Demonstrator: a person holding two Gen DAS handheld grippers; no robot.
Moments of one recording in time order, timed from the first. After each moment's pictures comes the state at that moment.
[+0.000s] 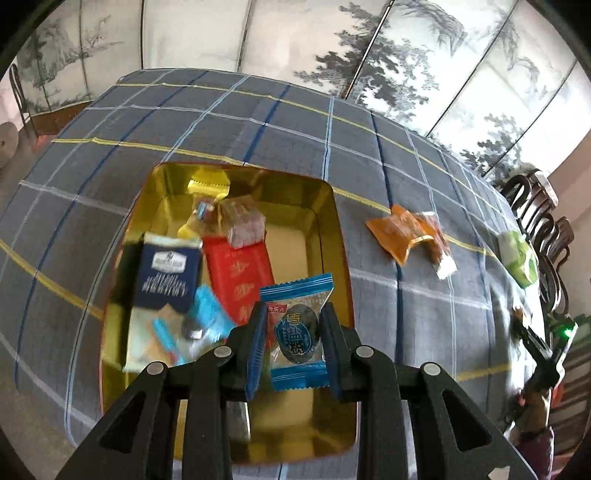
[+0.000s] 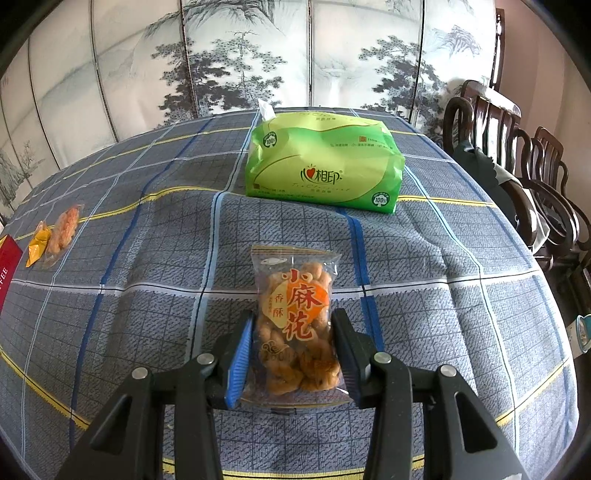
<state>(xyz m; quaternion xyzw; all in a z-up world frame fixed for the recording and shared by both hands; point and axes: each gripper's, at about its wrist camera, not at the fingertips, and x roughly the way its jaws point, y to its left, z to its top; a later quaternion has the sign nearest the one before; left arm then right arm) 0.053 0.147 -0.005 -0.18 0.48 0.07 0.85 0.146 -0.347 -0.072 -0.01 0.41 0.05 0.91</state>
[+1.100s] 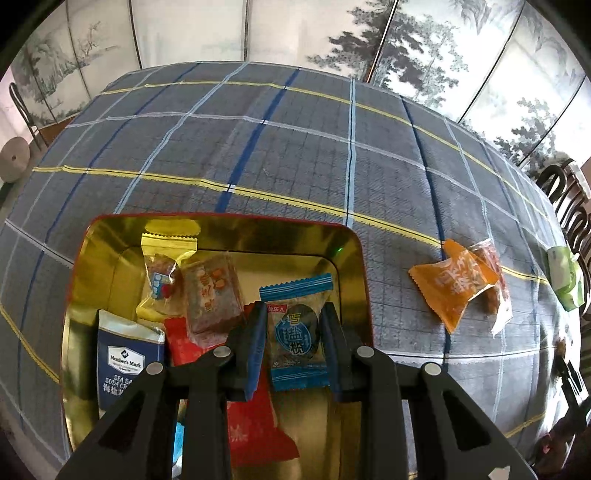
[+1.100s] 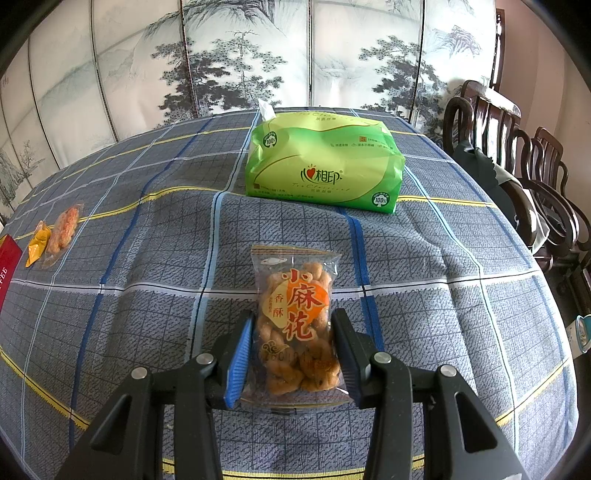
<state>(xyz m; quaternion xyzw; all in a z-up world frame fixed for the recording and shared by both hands) 0.146 0.152 -0.045 -0.14 0.52 0.12 0.84 0.146 -0.347 -0.072 -0.01 0.41 0.05 0.91</state>
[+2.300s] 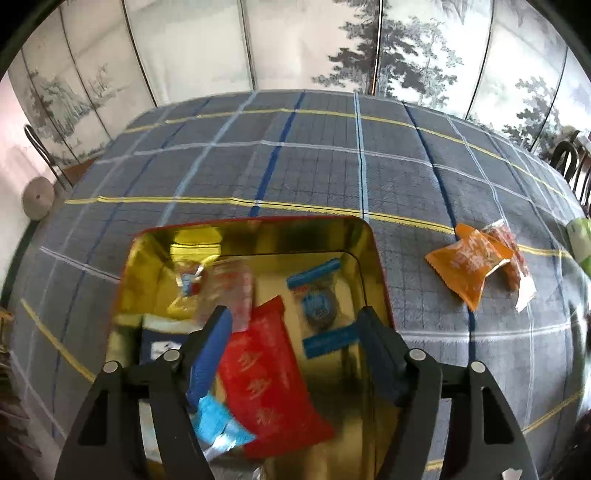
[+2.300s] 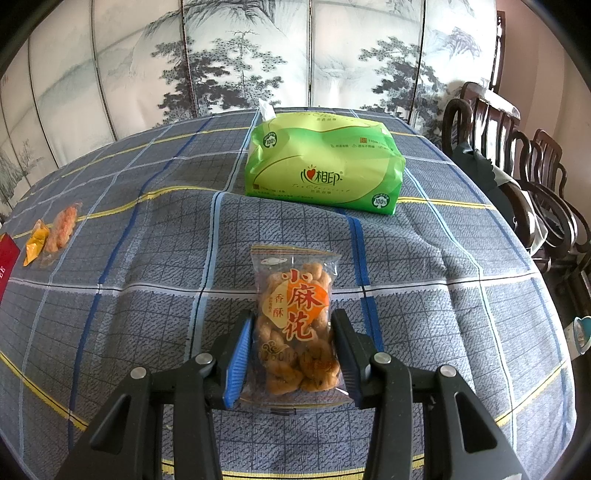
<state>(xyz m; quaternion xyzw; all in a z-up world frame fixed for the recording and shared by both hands) 0.116 0.135 -0.031 -0.05 0.48 0.16 0.86 0.147 -0.348 -0.071 -0.01 0.41 0.04 0.91</state>
